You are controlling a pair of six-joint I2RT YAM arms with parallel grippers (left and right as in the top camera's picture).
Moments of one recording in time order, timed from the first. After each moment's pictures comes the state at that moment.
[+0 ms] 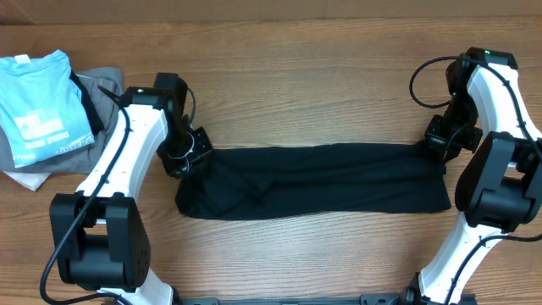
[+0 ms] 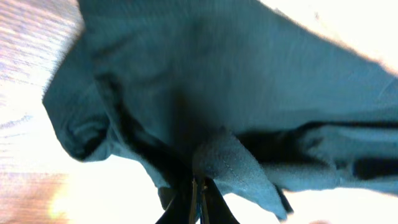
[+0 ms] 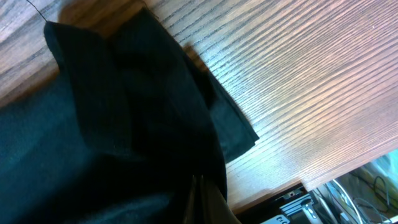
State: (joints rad) left arm -0.08 1.79 1.36 -1.21 0.28 -0.54; right arm -0.22 2.14 1.77 -1.57 0.14 0.38
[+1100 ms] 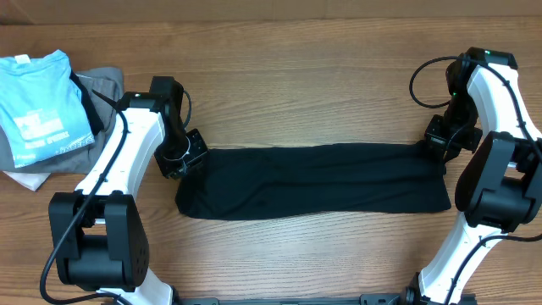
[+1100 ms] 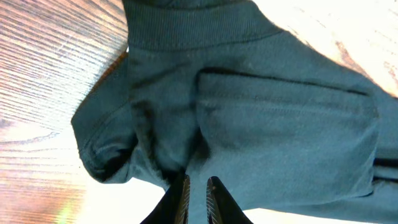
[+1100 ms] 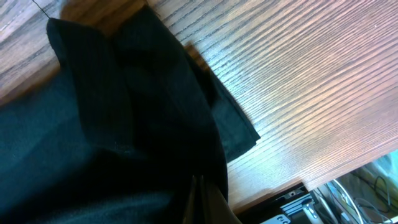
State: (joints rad) left arm -0.06 1.79 1.32 -1.16 0.22 -0.56; right arm -0.22 2.14 1.77 -1.57 0.14 0.38
